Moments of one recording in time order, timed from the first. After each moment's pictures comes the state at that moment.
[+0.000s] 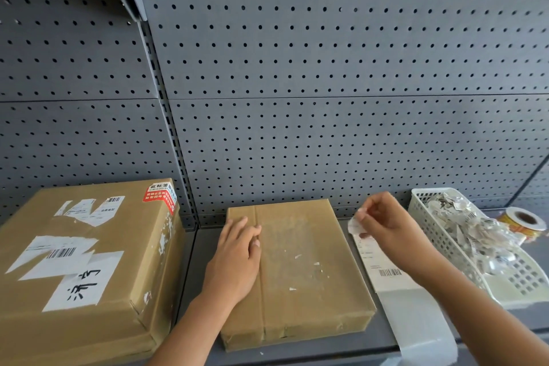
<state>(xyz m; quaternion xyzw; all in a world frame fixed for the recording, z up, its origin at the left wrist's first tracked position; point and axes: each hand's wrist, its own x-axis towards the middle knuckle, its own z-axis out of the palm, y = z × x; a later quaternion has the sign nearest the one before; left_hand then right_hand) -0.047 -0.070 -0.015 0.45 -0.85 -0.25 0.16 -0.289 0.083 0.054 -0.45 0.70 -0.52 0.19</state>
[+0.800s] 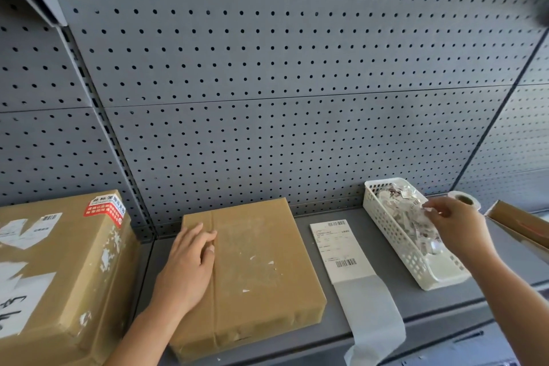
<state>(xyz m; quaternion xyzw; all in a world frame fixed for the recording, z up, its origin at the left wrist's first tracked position) -0.048 -0.078 -0.024 0.44 -0.85 -0.24 0.18 -0.446 0.190 0.040 -0.24 0.90 -0.37 -0.04</state>
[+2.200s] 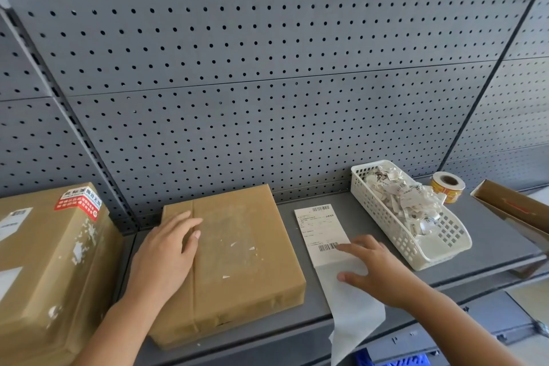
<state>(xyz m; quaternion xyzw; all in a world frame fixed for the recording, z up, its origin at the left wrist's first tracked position) -0.054 -0.062 -0.006 0.42 -0.88 -0.12 0.20 -0.368 0.192 -0.044 -0.50 0.85 -0.12 0.16</state>
